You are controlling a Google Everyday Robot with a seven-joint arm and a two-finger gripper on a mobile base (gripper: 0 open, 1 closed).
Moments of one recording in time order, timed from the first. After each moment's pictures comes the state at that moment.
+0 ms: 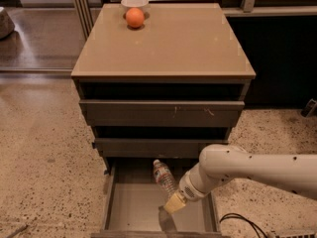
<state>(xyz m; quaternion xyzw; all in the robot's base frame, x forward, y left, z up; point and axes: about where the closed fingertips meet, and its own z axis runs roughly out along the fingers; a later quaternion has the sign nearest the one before) 0.417 -0.060 0.515 -0.40 0.89 0.21 0.09</state>
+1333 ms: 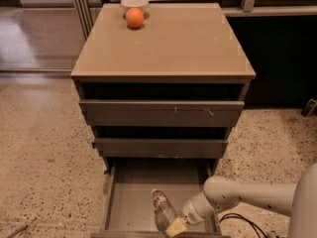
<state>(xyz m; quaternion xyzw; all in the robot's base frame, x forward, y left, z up) 0.393 -0.061 0.328 -0.39 0.85 0.33 0.07</state>
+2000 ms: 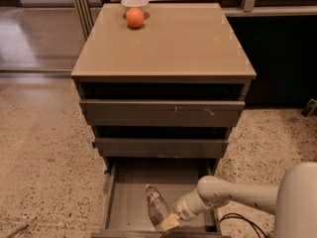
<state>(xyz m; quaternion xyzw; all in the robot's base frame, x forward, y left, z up) 0.423 -0.038 0.292 -0.41 0.83 0.35 0.10</state>
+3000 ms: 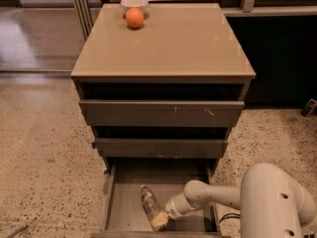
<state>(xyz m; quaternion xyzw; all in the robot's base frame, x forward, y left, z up) 0.466 0.001 0.194 -0.39 0.84 0.35 0.12</state>
